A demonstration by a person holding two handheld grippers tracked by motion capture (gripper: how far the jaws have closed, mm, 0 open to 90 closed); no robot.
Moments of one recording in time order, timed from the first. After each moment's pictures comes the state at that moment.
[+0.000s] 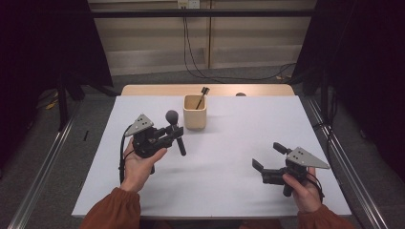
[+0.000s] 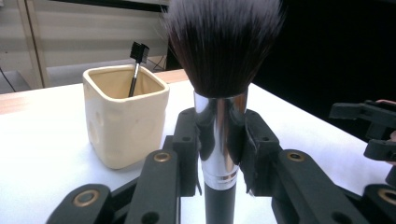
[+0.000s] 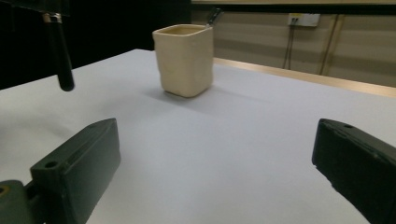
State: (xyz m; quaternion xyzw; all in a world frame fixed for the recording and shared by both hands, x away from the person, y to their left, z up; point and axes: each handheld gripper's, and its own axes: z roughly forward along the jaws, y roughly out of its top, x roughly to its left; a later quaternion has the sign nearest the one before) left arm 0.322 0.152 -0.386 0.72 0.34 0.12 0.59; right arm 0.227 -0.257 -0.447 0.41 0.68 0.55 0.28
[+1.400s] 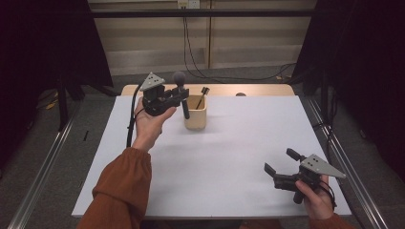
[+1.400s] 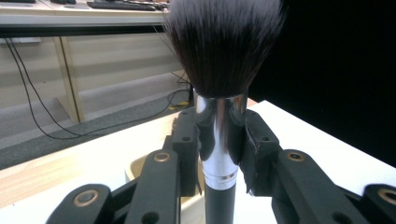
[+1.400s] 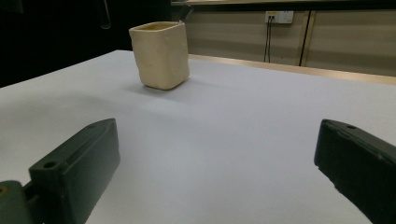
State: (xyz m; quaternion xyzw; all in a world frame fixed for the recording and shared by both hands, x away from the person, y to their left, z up) left arm 0.408 0.121 -0.332 0.72 0.34 0.18 0.58; right arm 0.208 -0.283 -0.454 0.44 0.66 0.54 0.29
